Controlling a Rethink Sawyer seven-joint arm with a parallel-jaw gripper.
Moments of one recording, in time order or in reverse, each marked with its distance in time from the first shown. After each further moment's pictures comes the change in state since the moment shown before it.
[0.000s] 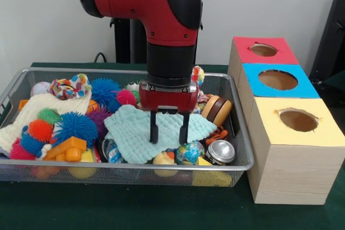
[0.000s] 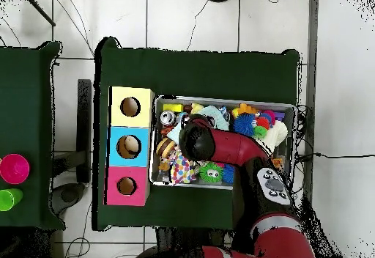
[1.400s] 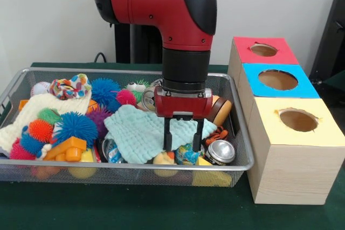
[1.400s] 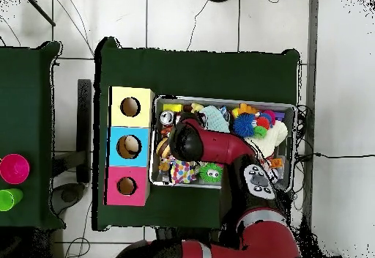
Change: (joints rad) arm 0.053 0.025 -0.018 -0.008 0.000 -0.093 0.000
